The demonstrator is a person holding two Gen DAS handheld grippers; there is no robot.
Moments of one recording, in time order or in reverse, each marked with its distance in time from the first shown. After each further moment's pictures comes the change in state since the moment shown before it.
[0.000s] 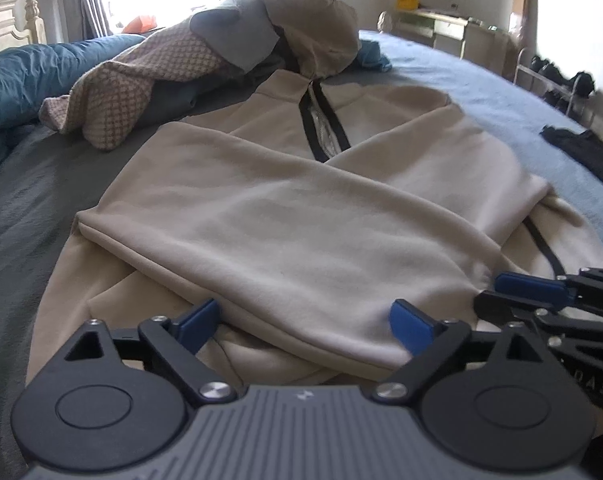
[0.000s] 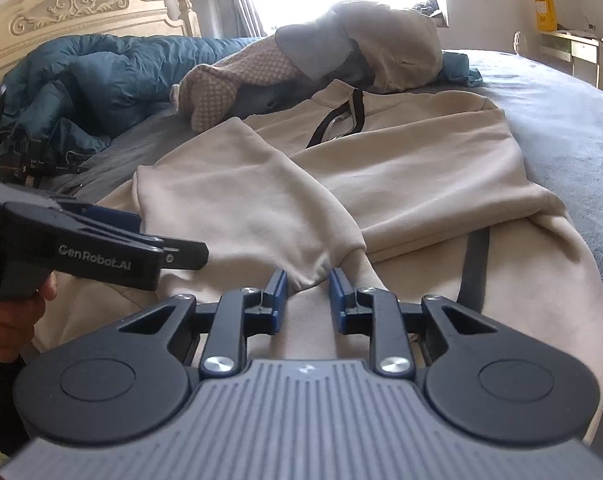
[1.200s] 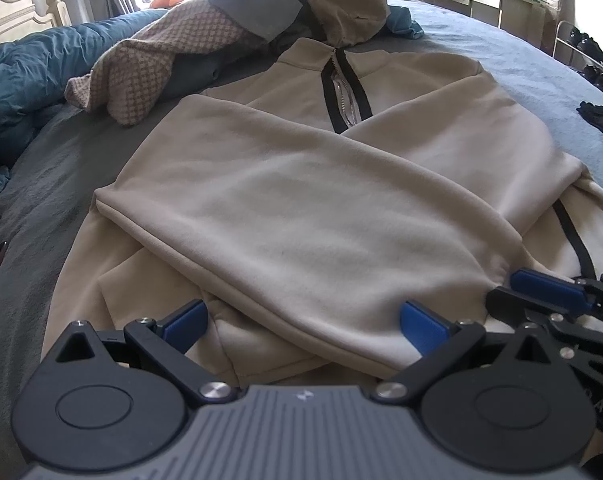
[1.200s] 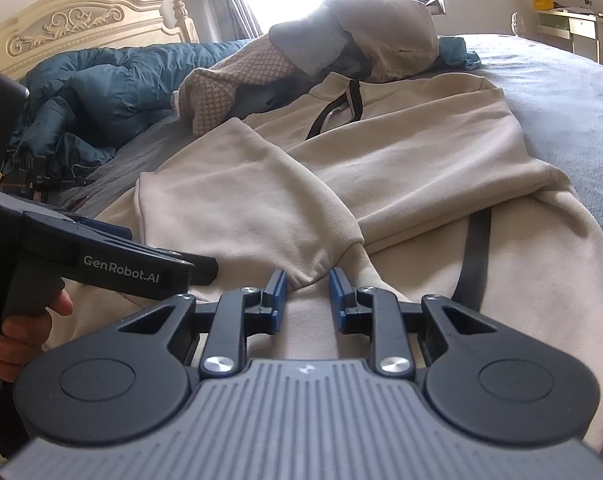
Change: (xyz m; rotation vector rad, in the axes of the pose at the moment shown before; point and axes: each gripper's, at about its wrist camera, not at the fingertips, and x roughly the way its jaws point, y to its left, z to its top) left arm 0.007 -0.018 0.007 -0.022 0.106 0.108; right arm 0.004 -0.016 -0.002 0.070 0.011 0.046
